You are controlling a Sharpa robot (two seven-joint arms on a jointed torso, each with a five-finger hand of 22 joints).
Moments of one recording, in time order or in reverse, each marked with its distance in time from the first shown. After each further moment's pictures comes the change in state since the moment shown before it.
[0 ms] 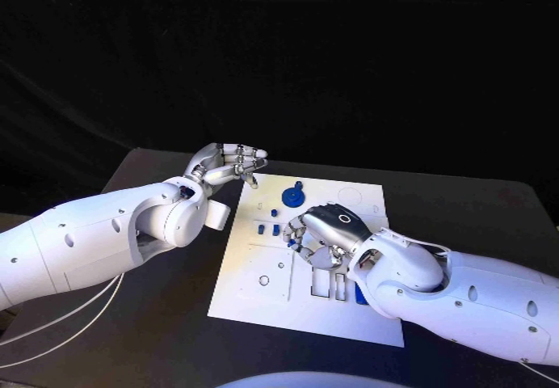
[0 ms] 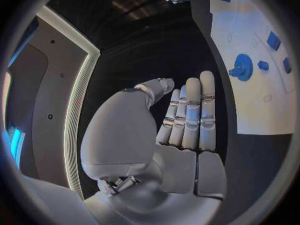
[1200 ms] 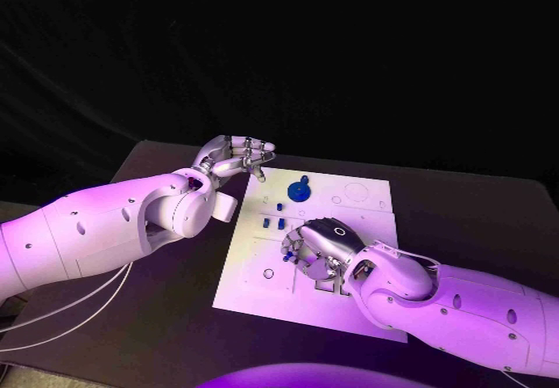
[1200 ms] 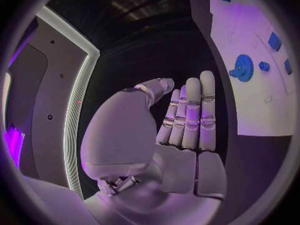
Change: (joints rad) left arm 0.000 0.005 0.000 -0.005 0.001 0.001 -0.002; left_hand 0.000 0.000 -0.003 -0.003 0.000 0.000 0.000 0.000 -0.001 -0.003 0.004 0.004 0.000 0.000 0.000 0.000 0.000 0.000 0.003 0.003 -0.004 -0.001; right arm -0.071 0.058 -0.010 -0.067 0.041 0.003 0.034; right_hand -0.002 0.000 0.000 0.000 0.001 -0.001 0.001 0.000 0.001 -0.002 -0.001 0.000 0.000 0.000 0.000 -0.001 -0.003 0.000 0.000 0.000 -0.004 0.001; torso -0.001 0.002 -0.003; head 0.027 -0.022
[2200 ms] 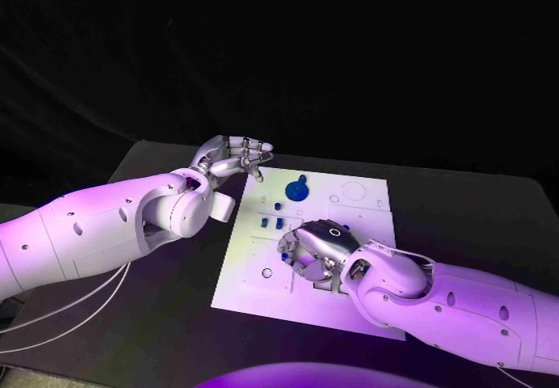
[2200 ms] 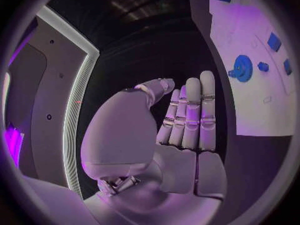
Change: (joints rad) left arm 0.000 0.001 0.000 -0.002 0.000 0.003 -0.011; left_hand 0.004 0.004 0.000 0.000 0.000 0.000 0.000 0.000 -0.001 -0.007 0.000 0.004 0.000 -0.003 0.003 0.000 -0.002 0.000 0.000 0.000 0.000 -0.001; right arm -0.002 0.010 -0.003 -0.014 0.001 0.036 0.002; right_hand -0.088 -0.020 -0.012 0.013 0.012 -0.114 0.042 -0.067 -0.026 -0.086 0.033 -0.058 -0.026 -0.002 0.028 -0.012 -0.037 0.000 -0.023 0.023 -0.065 0.000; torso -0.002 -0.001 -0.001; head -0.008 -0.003
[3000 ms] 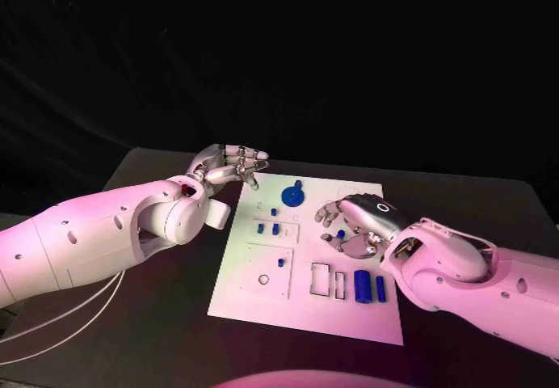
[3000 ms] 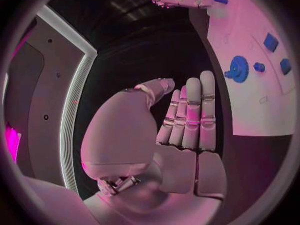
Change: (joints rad) left arm 0.000 -0.001 0.000 -0.008 -0.002 0.013 -0.029; left_hand 0.000 0.000 -0.003 -0.003 0.000 -0.009 0.002 -0.006 -0.002 -0.011 0.000 0.000 0.000 0.000 0.000 0.000 -0.001 0.000 0.000 0.000 0.000 -0.002; right arm 0.118 -0.221 0.019 0.113 0.024 -0.039 -0.028; right_hand -0.038 -0.050 -0.036 0.009 0.004 -0.020 0.007 -0.026 -0.017 -0.056 0.019 -0.035 -0.035 0.001 0.011 -0.014 -0.030 0.000 -0.027 0.019 -0.057 0.000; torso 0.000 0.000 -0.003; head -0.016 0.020
